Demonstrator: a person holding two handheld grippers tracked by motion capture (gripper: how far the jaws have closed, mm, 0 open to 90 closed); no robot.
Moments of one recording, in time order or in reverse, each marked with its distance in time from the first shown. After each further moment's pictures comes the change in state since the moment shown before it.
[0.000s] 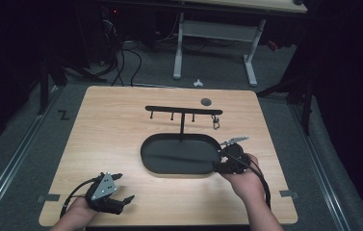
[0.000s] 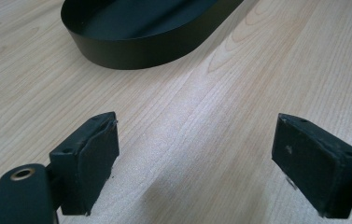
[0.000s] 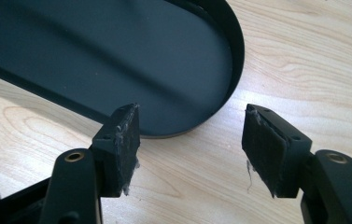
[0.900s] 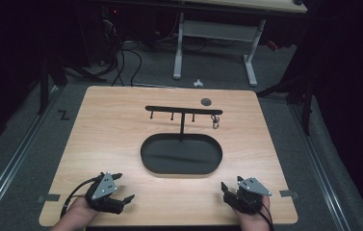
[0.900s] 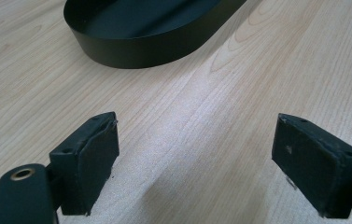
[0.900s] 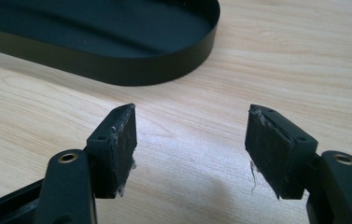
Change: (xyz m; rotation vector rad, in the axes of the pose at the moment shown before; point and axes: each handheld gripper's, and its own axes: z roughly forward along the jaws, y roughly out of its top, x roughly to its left) left arm 0.000 0.000 0.000 0.000 0.005 -0.005; right arm -0.001 -0.125 0.017 -0.381 -0.033 0.073
